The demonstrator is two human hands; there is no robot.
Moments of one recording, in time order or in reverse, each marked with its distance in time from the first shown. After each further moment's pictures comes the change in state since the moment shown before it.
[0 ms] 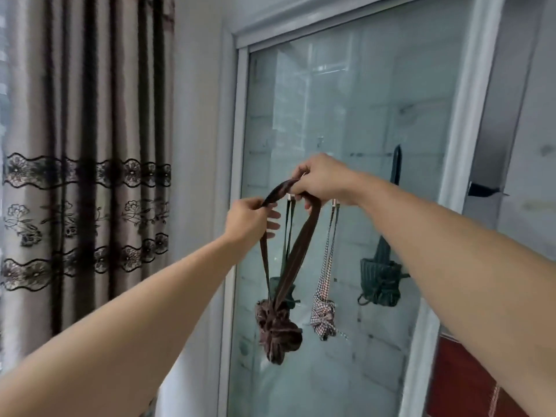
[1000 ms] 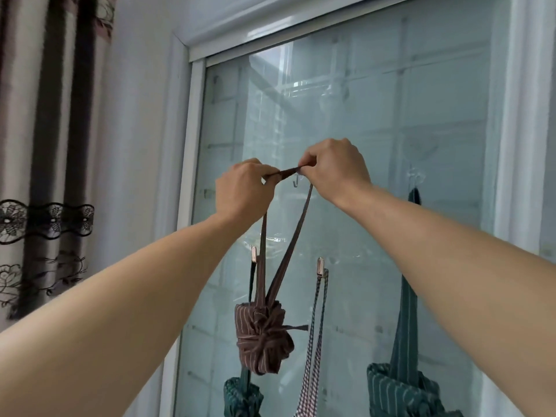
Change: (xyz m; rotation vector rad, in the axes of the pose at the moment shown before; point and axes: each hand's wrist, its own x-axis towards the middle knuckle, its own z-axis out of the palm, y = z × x) left_hand 0.232 0.036 0.087 0.708 0.326 0.729; right_hand 0.177 0.075 -0.084 -0.574 0.676 -0.257
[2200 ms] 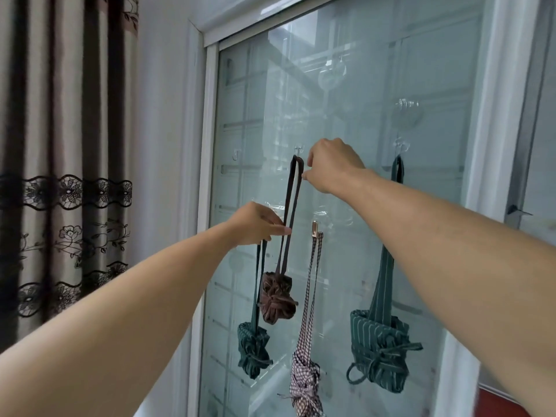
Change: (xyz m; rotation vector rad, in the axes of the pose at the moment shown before) left_hand -0.091 -0.006 -0.006 -0.256 -0.740 -0.380; right_hand -0.038 0.006 -0.005 -0.097 -0.248 0.031
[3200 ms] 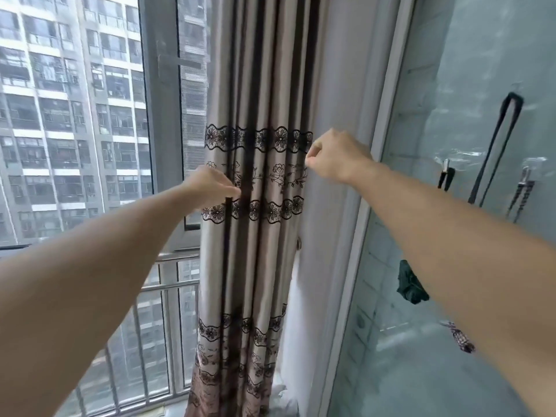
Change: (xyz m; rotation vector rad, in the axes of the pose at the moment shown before) left_hand -0.337 -0.118 -0.232 0.272 0.484 -0.625; right_hand -0.121 -0.285 0.023 0.462 -0.308 -0.246
